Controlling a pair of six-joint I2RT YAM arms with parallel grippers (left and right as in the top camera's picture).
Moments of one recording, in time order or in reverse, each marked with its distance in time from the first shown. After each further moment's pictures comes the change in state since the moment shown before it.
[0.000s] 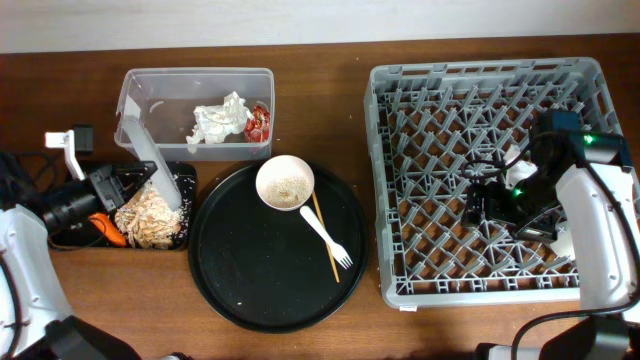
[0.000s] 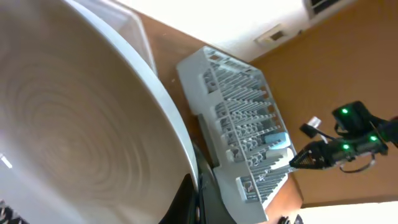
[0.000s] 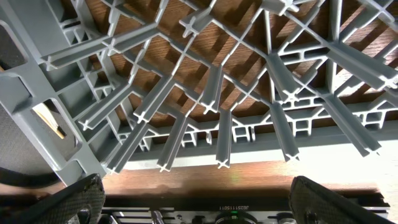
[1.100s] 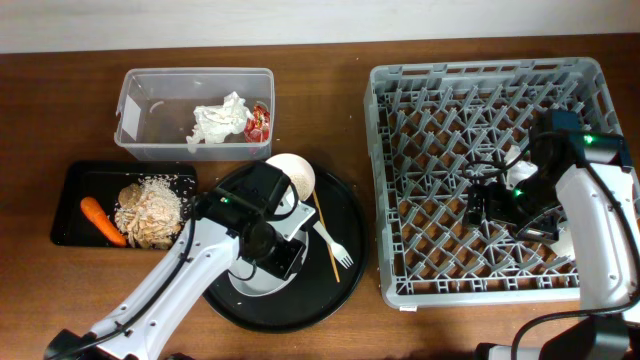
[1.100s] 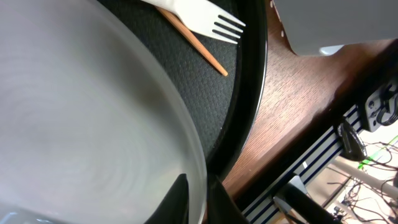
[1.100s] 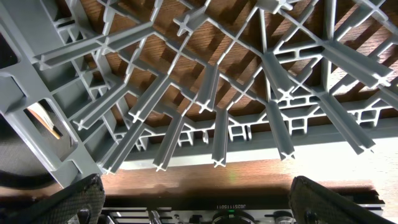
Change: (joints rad) left arm -1.109 -0.095 -0.265 0.101 -0.838 -0.421; right arm 0.000 0.000 0.000 -0.003 0.012 0.000
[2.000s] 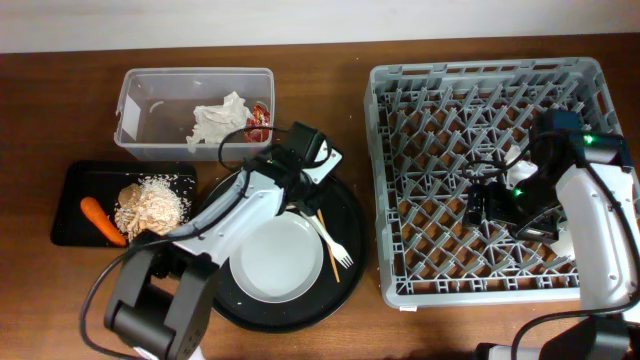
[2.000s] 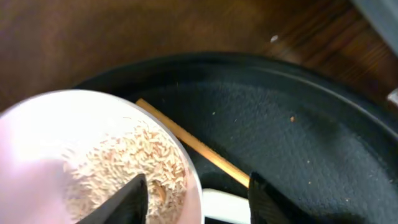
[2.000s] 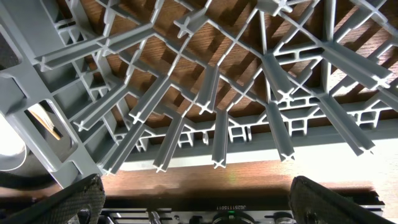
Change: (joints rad) left arm -0.028 0.389 0.191 0.492 -0.344 0.124; right arm 0.000 0.000 0.000 0.004 0.000 0.000
